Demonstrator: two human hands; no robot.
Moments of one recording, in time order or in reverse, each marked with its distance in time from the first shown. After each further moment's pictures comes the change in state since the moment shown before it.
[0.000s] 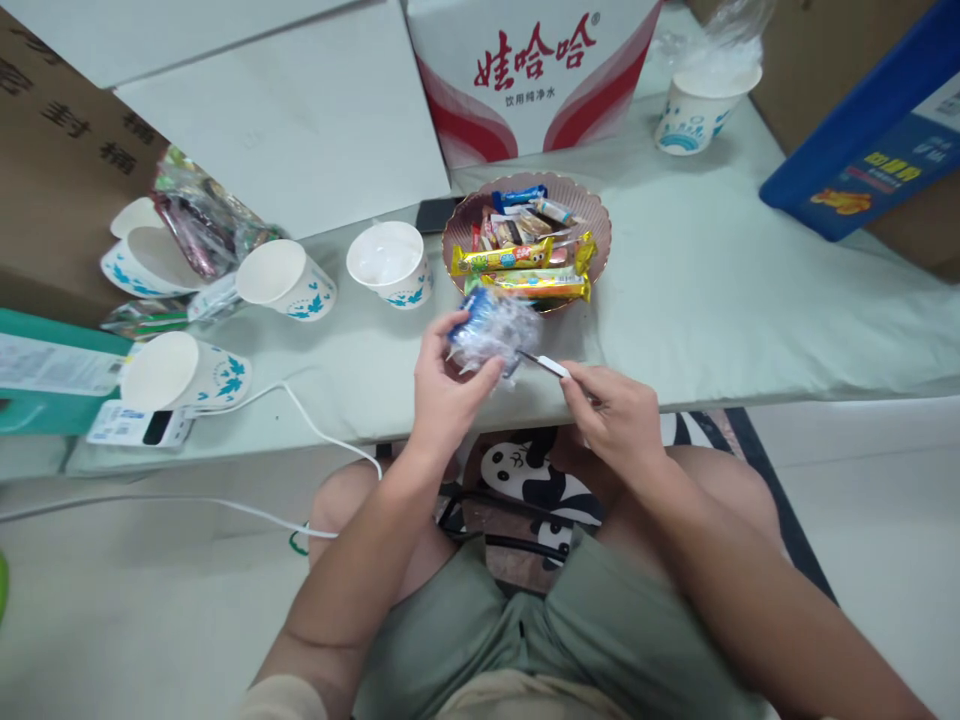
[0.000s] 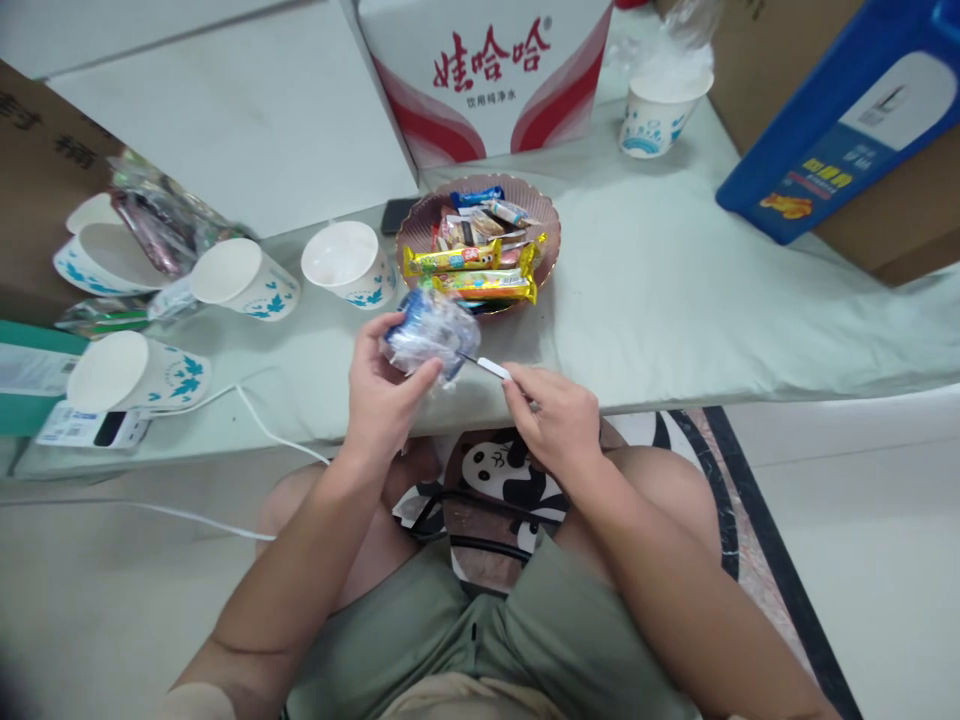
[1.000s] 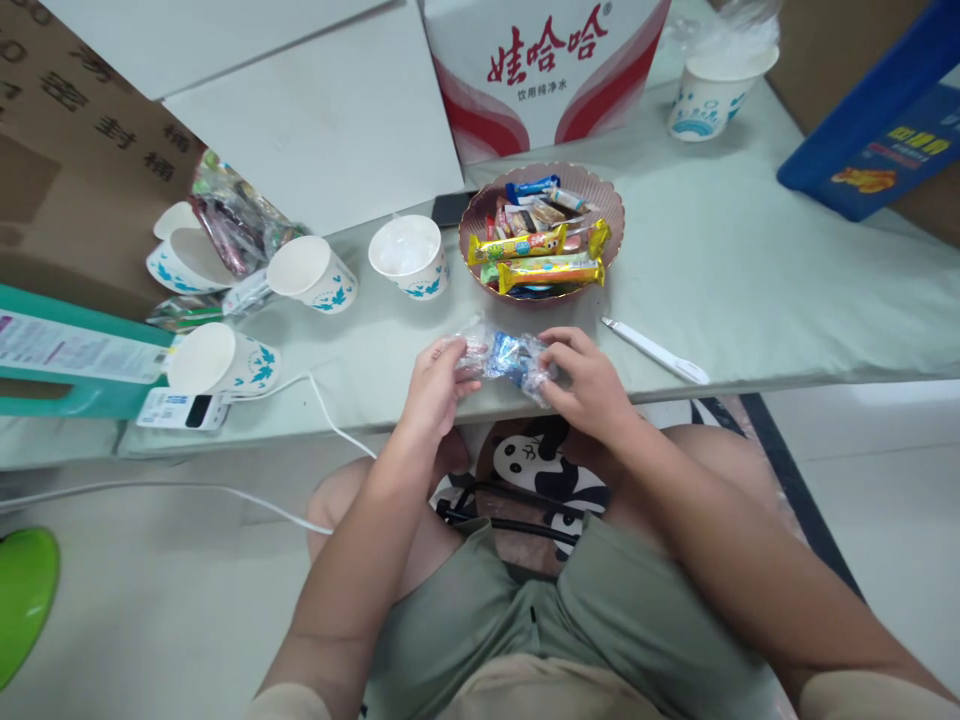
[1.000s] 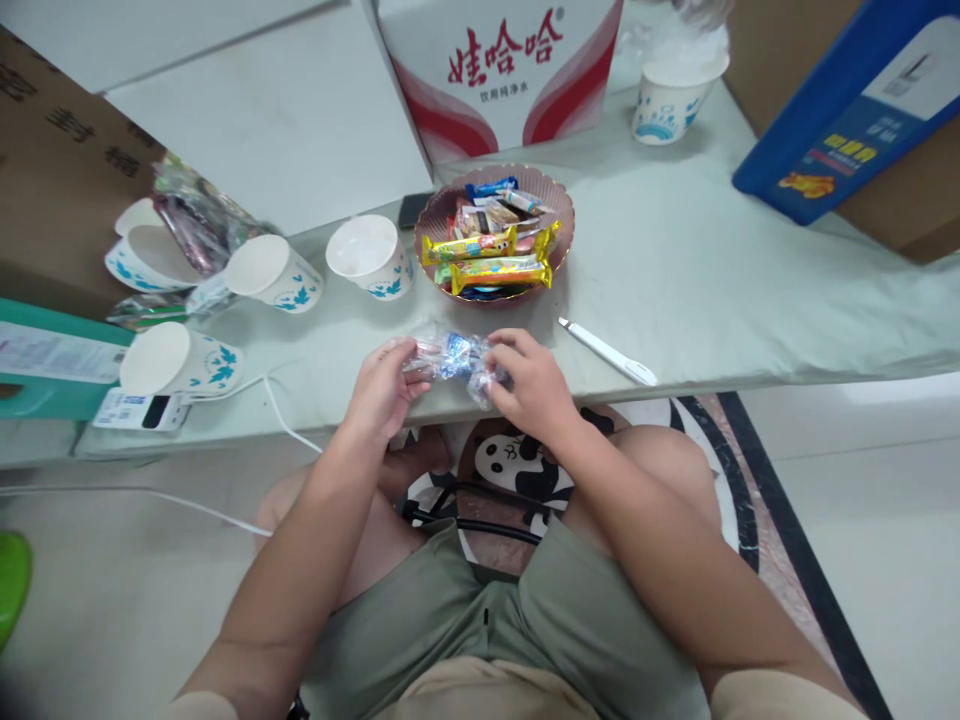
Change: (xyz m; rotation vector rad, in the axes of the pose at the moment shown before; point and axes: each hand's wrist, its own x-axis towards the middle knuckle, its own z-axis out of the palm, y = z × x) left_hand 0.003 0.001 -0.029 -0.251 0.105 -0.560; right_hand 0.013 -0.002 0.032 0.143 -0.119 -0.188
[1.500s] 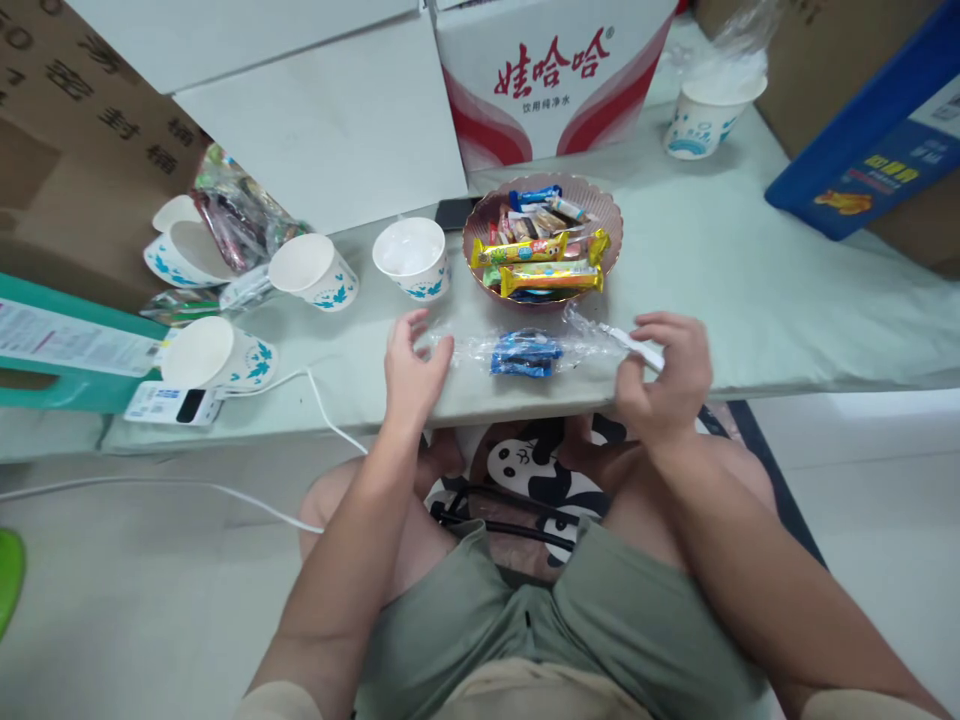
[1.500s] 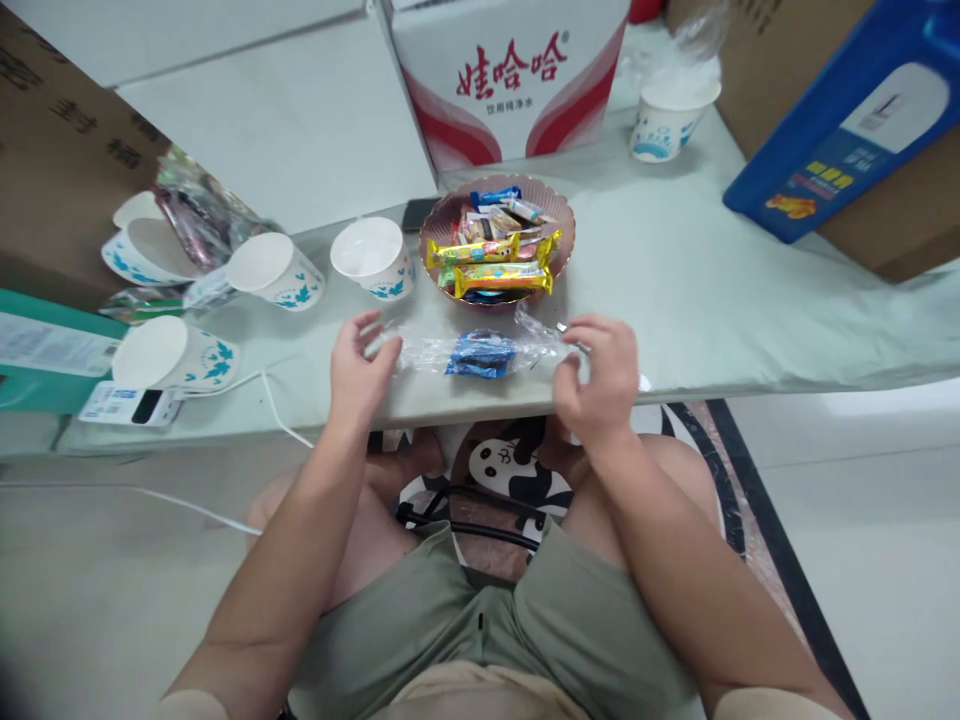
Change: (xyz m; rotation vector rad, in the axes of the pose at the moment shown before) left_hand 0.013 0.006 -0.026 0.542 0.197 0.550; right_hand -0.009 0.008 -0.041 -0.293 0.514 -0.060
